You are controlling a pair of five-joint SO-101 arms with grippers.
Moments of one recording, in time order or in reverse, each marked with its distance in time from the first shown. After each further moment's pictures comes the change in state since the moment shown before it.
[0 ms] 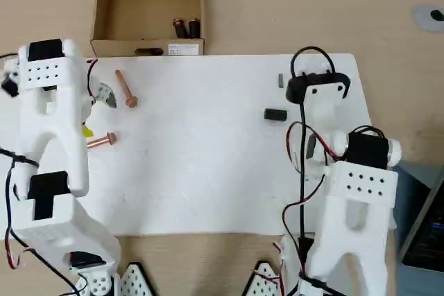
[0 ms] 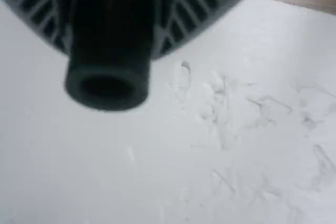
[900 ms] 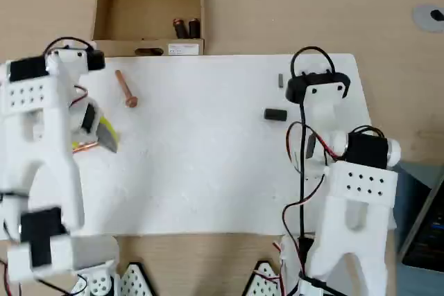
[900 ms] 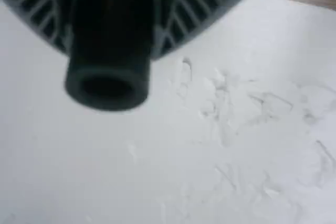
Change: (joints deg) left arm -3.2 -19.9 15.7 3.1 -63.7; right arm 0.0 0.0 0.3 -0.4 0.0
